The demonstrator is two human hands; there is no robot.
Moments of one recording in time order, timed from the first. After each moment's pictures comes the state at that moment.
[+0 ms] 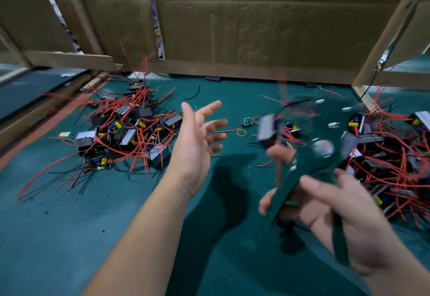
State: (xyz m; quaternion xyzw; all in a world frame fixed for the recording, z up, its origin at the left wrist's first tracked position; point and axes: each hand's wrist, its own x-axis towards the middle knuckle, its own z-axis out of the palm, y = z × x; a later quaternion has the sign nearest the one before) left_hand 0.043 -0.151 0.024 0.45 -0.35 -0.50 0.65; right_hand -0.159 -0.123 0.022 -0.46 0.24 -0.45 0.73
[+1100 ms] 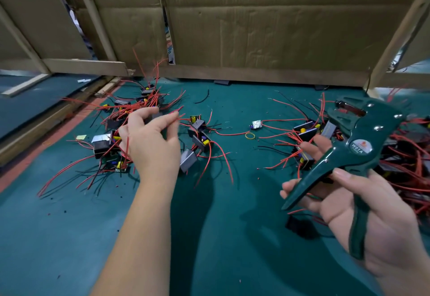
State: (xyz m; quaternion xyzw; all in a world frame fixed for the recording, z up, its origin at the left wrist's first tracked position) left_hand 0.105 -0.144 0.012 0.76 -0.39 0.10 0.51; right_hand -0.167 -0.126 0.017 -0.41 0.24 -0.55 0.69
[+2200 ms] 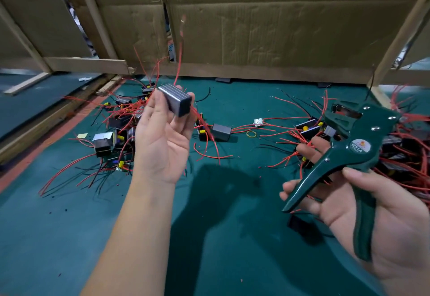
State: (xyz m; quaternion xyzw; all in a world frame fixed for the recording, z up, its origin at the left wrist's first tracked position) left_hand 0.087 -0.136 0.045 0.26 -0.23 -0.45 0.82; right_hand -0.164 -0.123 0.026 -0.39 0.23 -0.50 0.74
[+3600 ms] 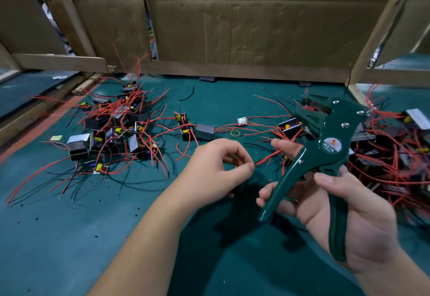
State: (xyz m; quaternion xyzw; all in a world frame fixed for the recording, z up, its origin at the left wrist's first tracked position) left_hand 0.027 -0.131 0.017 0.55 -0.62 -0.36 0.42; right_hand -0.159 -0.120 0.031 -0.38 0.19 -0.49 0.76
